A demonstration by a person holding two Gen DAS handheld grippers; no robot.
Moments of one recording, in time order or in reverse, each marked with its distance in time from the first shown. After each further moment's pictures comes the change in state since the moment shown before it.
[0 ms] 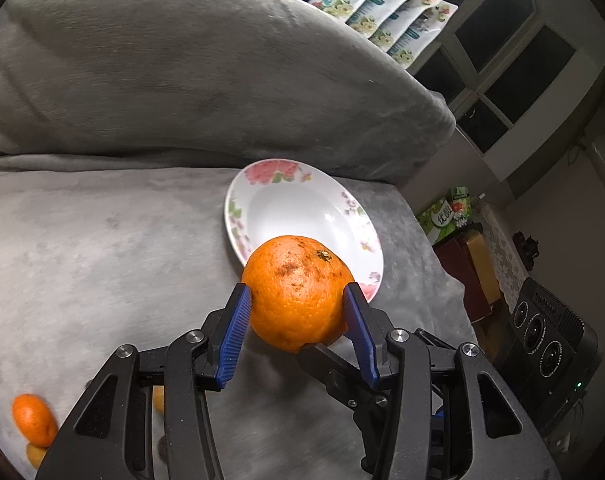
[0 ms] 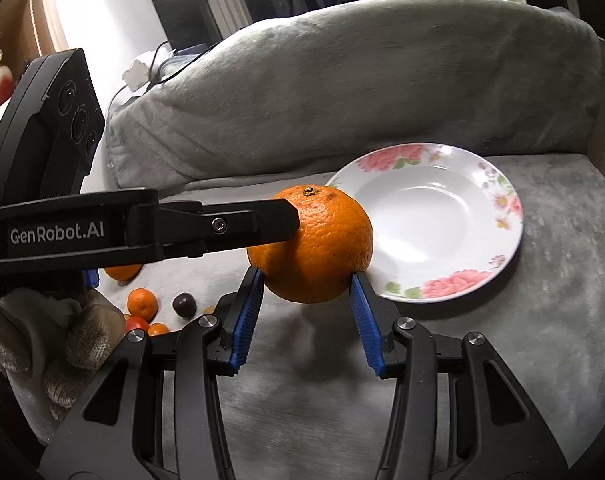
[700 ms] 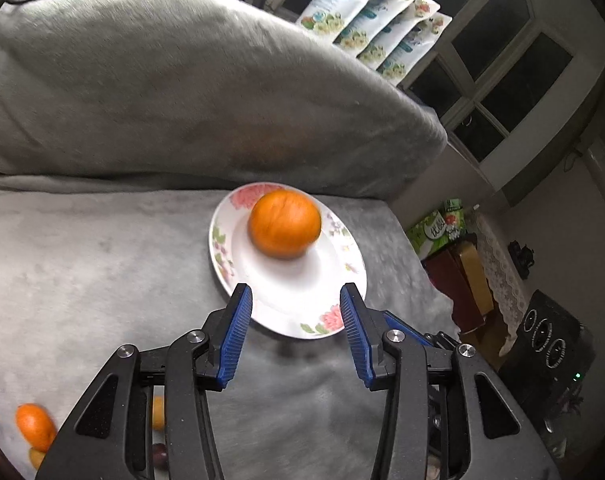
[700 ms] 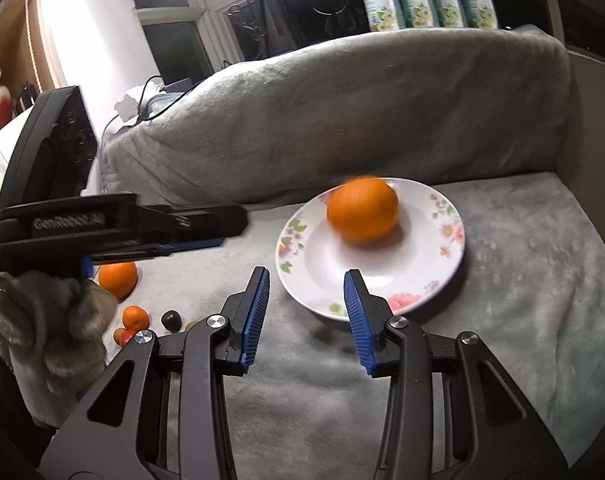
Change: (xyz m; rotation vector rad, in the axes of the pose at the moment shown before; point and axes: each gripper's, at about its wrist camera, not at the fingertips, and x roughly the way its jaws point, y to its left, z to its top) left arm -0.013 -0.013 0.015 -0.006 -0.039 -0.006; right arm -0.041 -0.028 0.010 0.016 -0.071 -0.034
